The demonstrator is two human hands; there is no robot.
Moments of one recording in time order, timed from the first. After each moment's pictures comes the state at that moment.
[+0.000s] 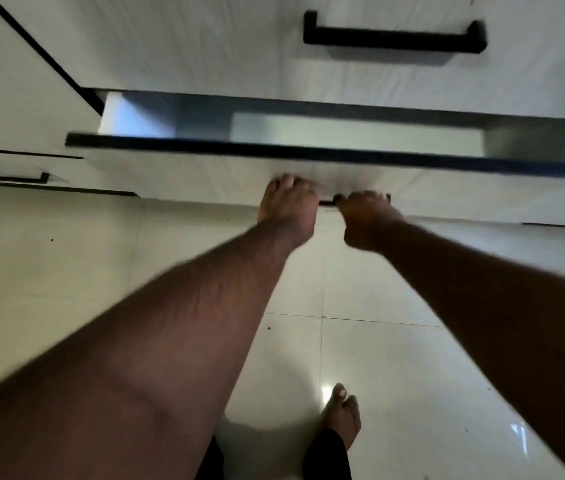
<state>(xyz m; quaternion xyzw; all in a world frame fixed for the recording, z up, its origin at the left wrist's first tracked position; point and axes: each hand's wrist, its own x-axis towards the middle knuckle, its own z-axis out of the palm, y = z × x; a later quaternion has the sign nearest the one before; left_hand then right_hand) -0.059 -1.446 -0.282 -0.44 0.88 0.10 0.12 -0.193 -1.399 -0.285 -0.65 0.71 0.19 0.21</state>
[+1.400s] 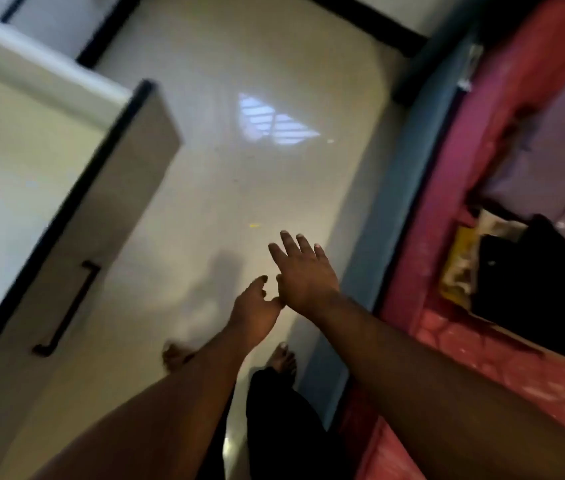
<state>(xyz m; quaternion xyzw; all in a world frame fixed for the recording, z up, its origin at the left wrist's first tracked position) -0.001 -0.809 -0.243 -0.26 0.75 0.47 0.38 -0.058 -0.703 -0.209 -0.14 0.93 -0.04 0.35</state>
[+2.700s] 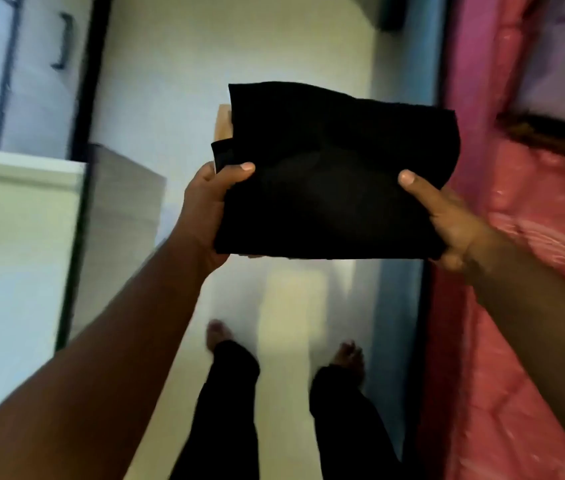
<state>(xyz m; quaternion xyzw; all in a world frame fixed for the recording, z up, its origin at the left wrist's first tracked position) -0.164 -0.795 -0.167 -0.21 0.62 0.69 0.31 -0.089 -0.532 -0.179 0.36 0.49 -0.78 0.16</state>
